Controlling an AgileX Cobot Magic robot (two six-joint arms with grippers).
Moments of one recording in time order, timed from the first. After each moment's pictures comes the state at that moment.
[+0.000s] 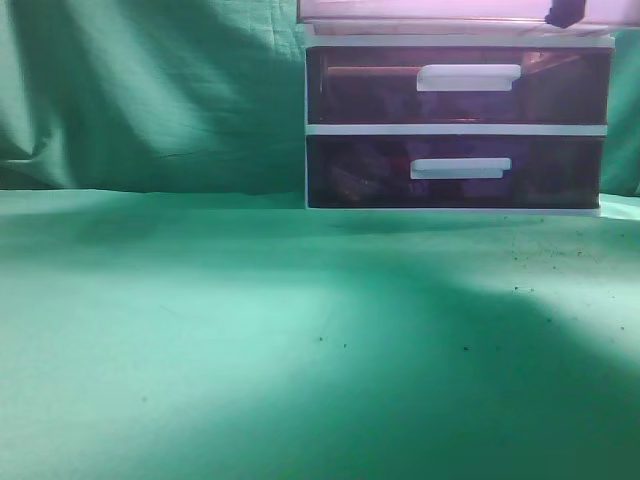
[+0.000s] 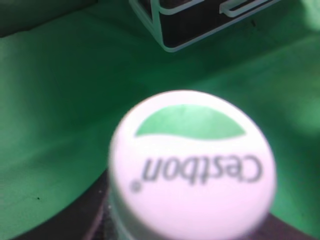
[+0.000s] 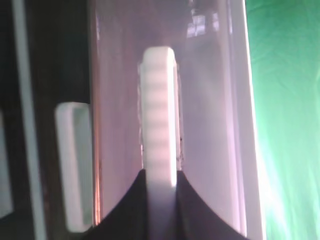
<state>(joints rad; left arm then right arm) -0.60 1.05 -1.02 0.21 0.70 -0.14 0.20 1.61 -0.97 -0.45 -0.41 -1.04</state>
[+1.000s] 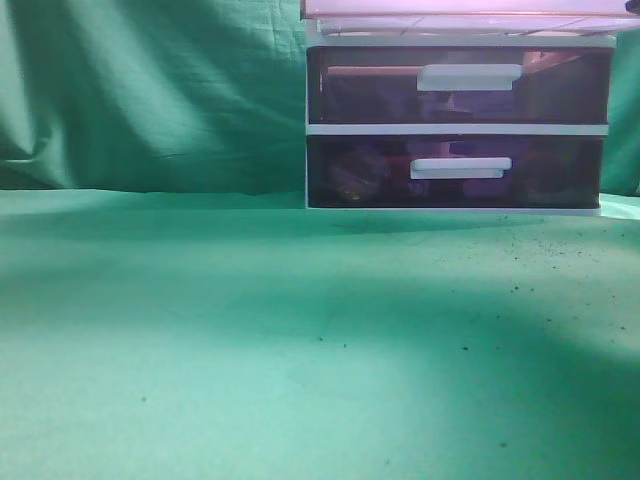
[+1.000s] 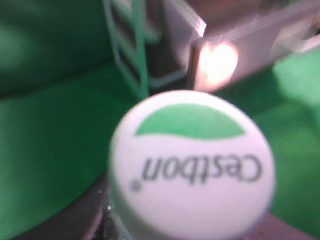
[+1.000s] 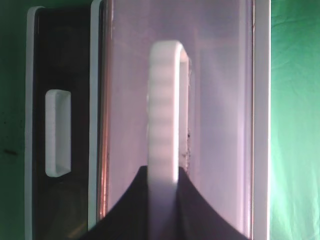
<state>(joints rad) -0.60 1.05 -1.02 0.18 0.45 -0.14 0.22 1.39 -0.72 -0.43 -0.36 -1.15</state>
